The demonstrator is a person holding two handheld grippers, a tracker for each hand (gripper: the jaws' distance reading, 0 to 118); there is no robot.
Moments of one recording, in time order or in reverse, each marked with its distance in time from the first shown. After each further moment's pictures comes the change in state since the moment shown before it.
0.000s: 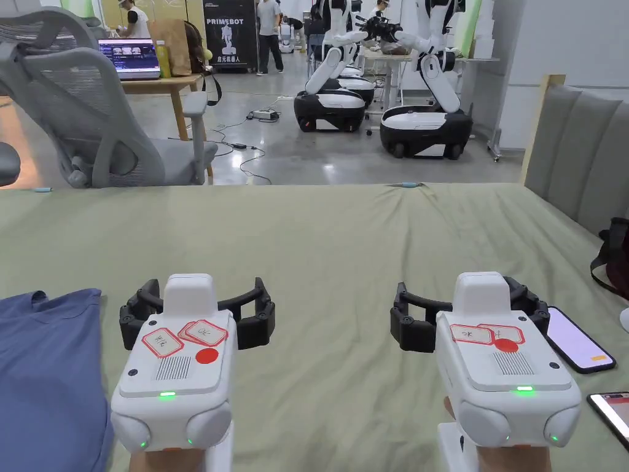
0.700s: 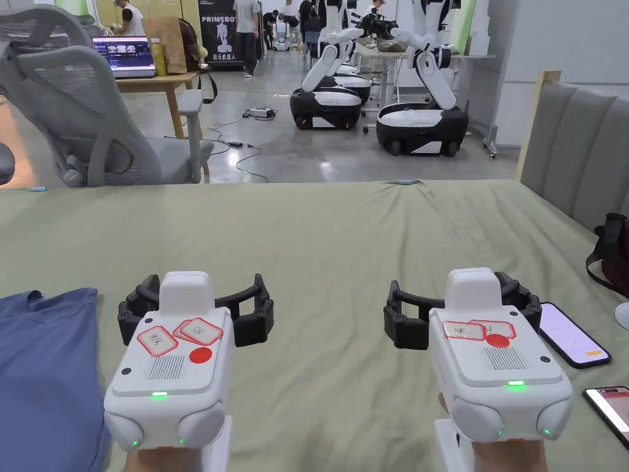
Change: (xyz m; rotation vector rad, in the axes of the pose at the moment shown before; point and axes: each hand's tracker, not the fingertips) left arm -0.001 -0.002 -0.002 0.032 -0.025 -0.017; right arm -0.003 0.001 -0.001 -0.003 0.008 0.021
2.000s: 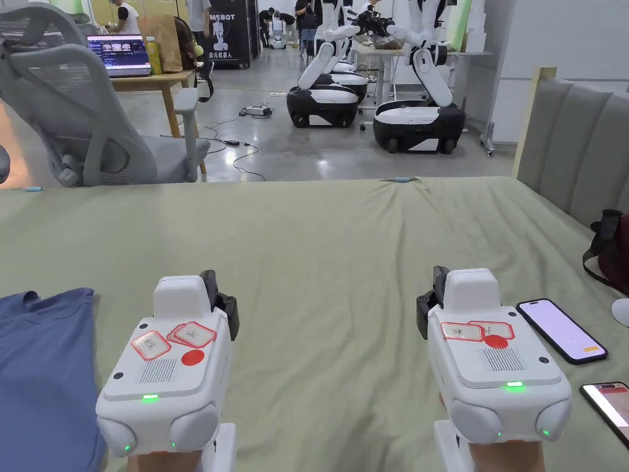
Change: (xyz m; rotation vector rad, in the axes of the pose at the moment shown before) left arm 0.002 -0.002 0.000 -0.046 -0.021 0.079; right arm -0.002 0.001 0.001 -0.011 -0.006 0.000
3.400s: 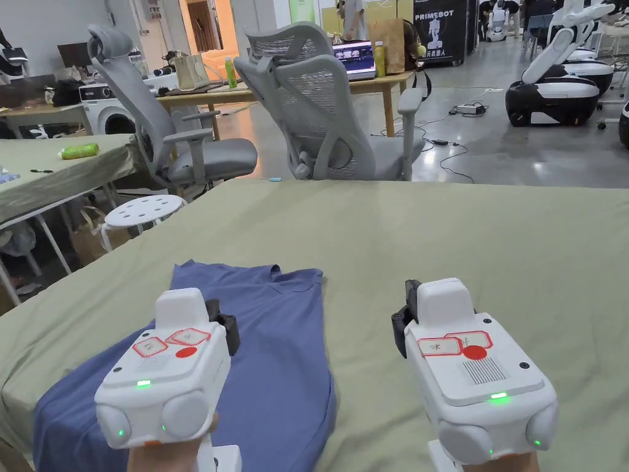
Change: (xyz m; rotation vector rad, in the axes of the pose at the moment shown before) left arm -0.228 0.024 0.079 -0.201 0.414 0.065; right arm -0.236 0.020 -0.003 0.037 0.574 0.017
